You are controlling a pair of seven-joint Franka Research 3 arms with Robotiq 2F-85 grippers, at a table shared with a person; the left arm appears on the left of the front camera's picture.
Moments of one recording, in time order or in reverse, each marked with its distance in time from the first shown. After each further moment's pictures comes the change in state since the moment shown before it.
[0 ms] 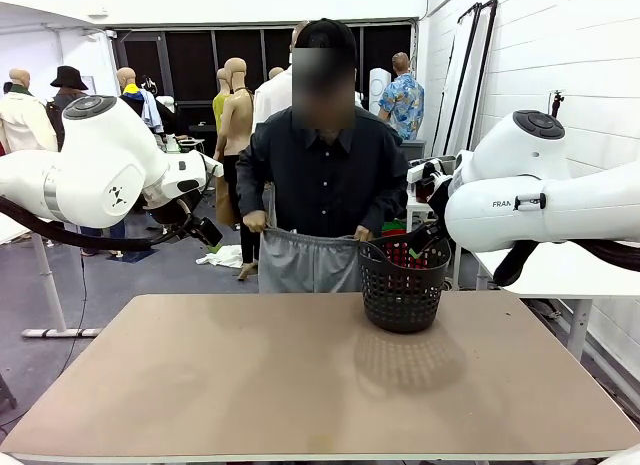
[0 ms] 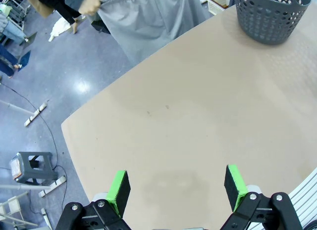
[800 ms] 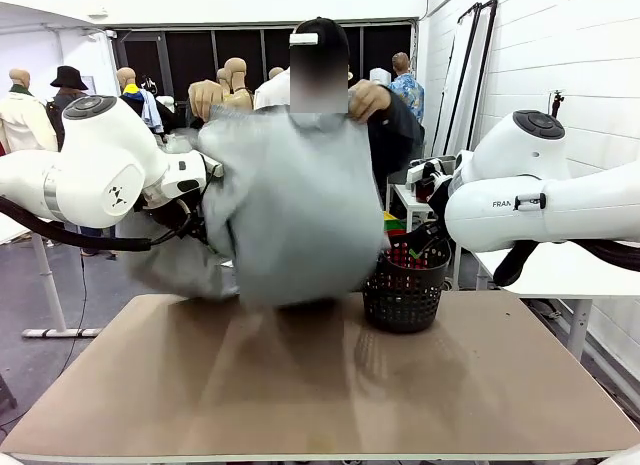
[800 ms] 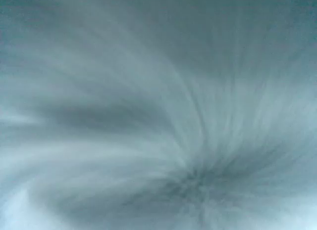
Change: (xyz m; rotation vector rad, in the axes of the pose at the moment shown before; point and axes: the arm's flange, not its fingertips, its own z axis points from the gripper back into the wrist) left arm 0.000 0.000 0.000 0.000 0.000 0.000; right arm 0.000 0.000 0.000 0.000 0.000 0.000
